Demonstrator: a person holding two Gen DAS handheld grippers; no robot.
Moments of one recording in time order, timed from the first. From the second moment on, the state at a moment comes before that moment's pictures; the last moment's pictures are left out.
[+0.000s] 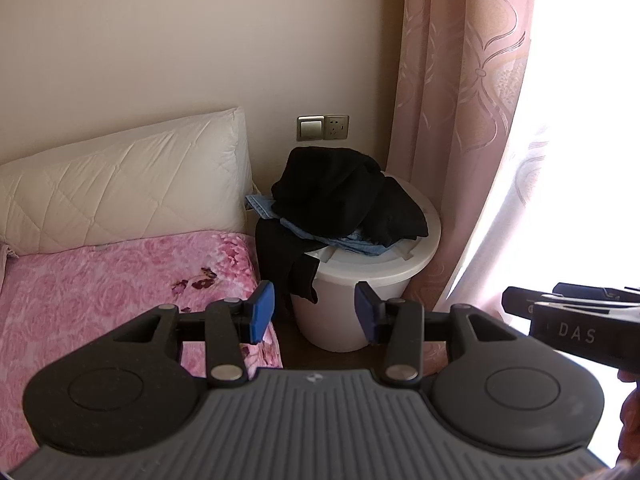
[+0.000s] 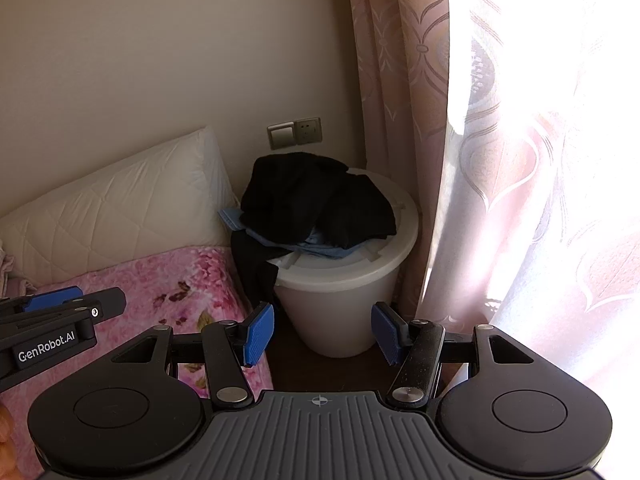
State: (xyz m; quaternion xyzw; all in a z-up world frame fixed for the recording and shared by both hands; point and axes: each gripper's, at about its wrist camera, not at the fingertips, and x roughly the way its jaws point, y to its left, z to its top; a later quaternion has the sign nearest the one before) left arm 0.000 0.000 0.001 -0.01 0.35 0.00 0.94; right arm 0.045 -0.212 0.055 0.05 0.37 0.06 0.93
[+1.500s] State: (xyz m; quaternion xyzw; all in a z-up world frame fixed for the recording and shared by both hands) left arm 0.014 0.011 0.000 -0.03 0.35 -0.02 0.94; right arm 0.064 -0.209 0.057 0.03 0.36 0.06 0.93
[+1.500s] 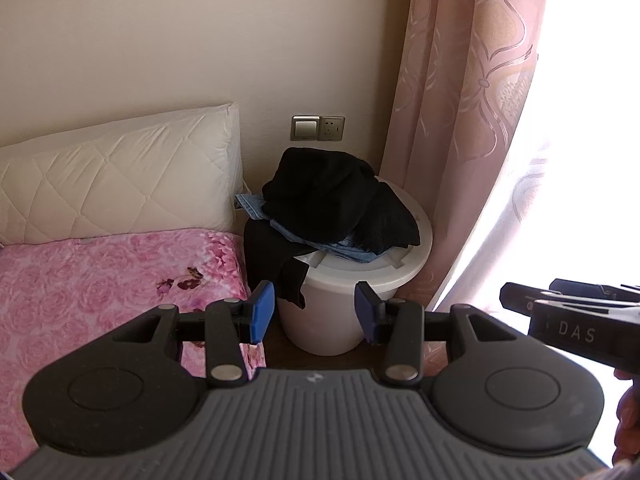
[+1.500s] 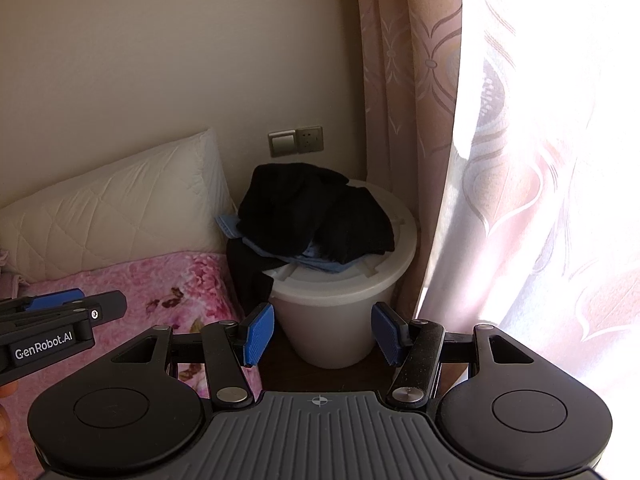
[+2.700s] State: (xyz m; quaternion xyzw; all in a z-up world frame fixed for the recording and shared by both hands) left arm 0.165 0.019 -0.031 -0.04 0.39 0.02 0.92; right arm 0.212 -0.205 0.016 0.04 0.39 0.10 0.91
